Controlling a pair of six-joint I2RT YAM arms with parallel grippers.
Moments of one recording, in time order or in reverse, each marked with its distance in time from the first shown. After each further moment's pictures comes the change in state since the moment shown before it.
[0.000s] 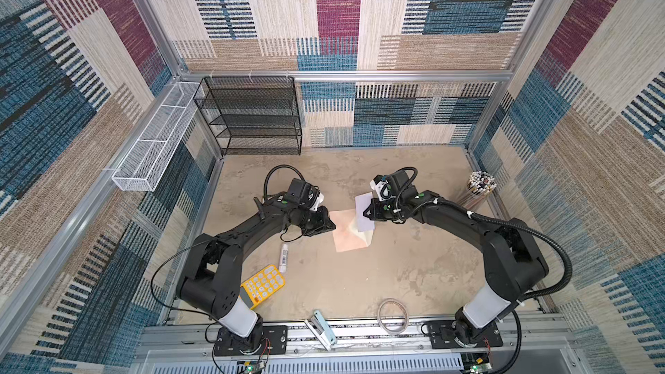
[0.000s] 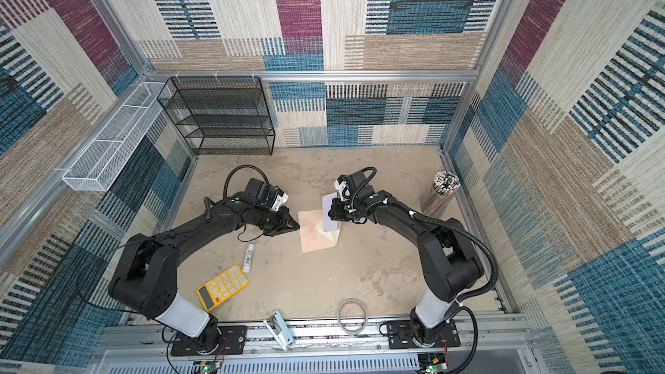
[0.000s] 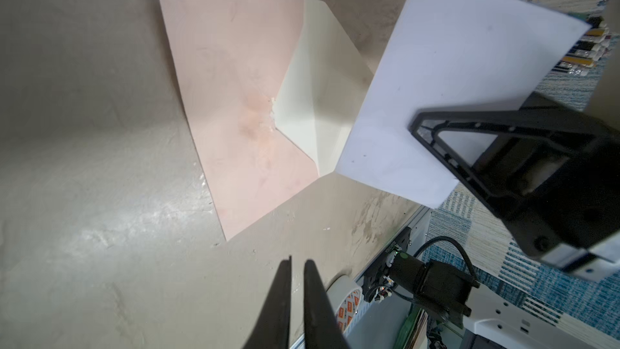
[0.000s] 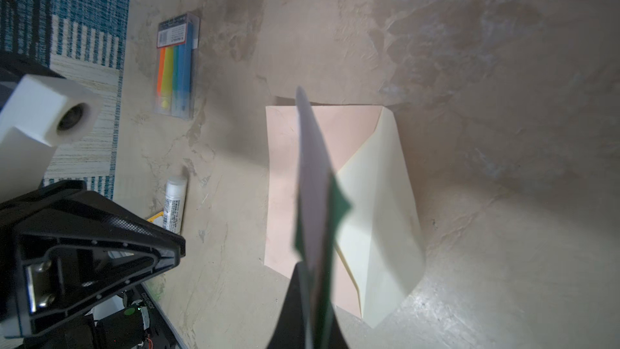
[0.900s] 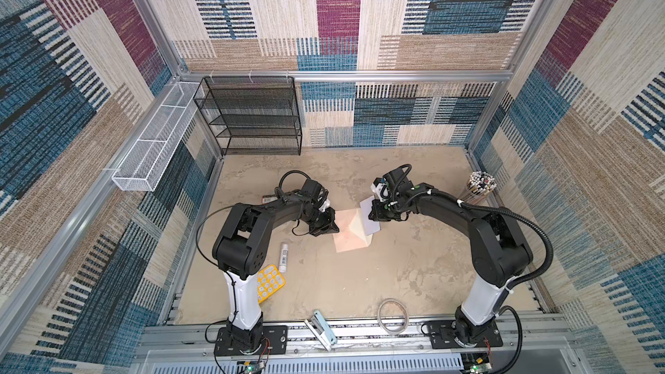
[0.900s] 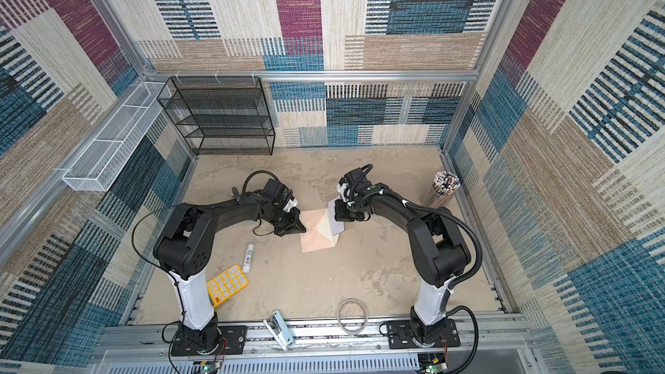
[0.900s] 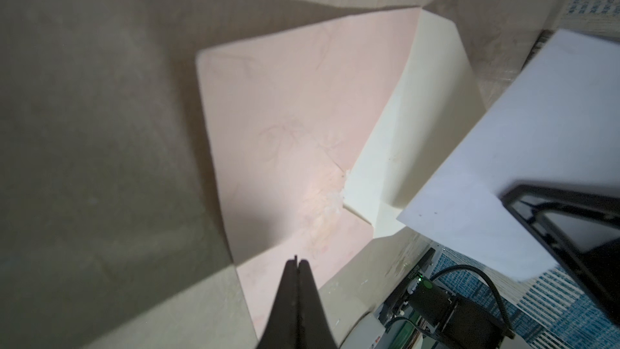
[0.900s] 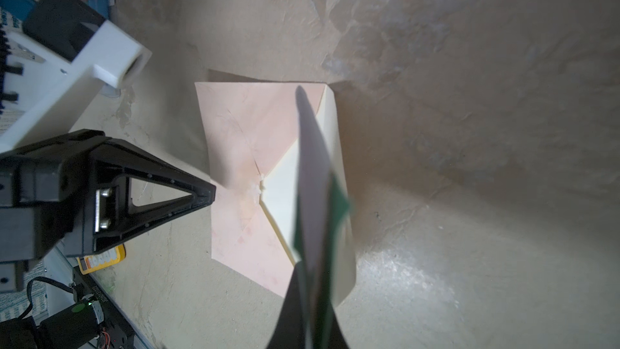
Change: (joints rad) left arm -0.003 0.312 0.140 -0.004 -0.006 0.019; right arm -0.043 0.109 0.090 -0.158 0.025 -0.114
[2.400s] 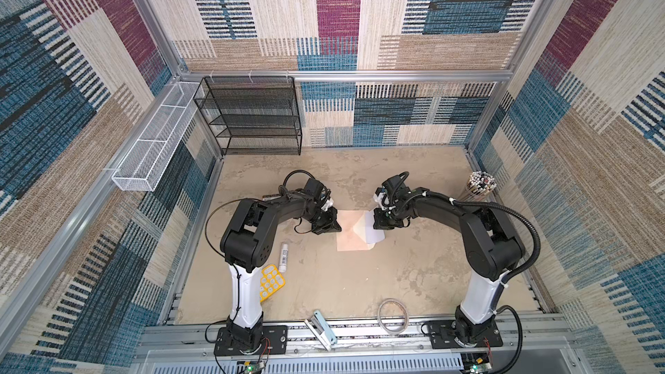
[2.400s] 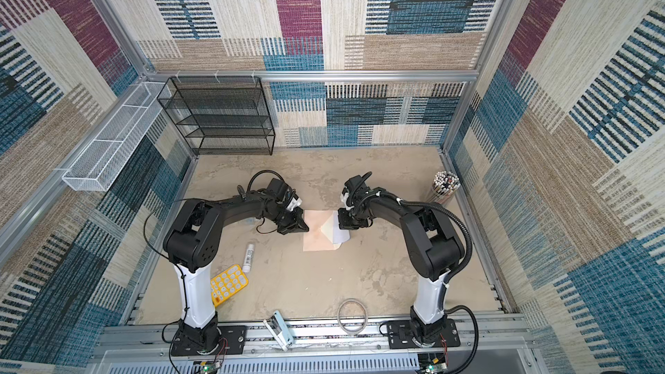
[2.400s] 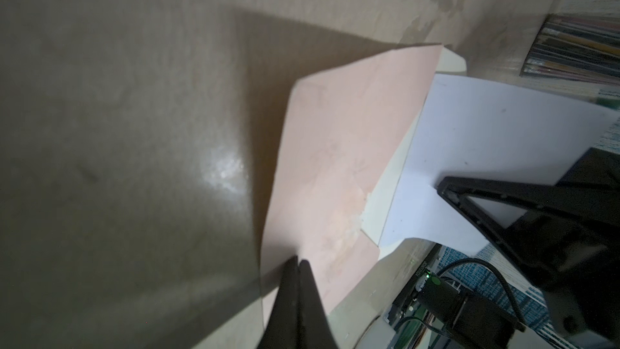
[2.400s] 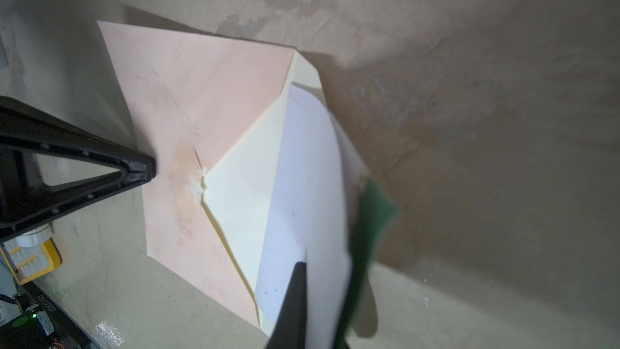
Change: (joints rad) left arm 0.002 0.084 0.050 -0.002 0.030 0.071; right arm -0.005 0.061 -0.044 -0.029 0.053 -0.021
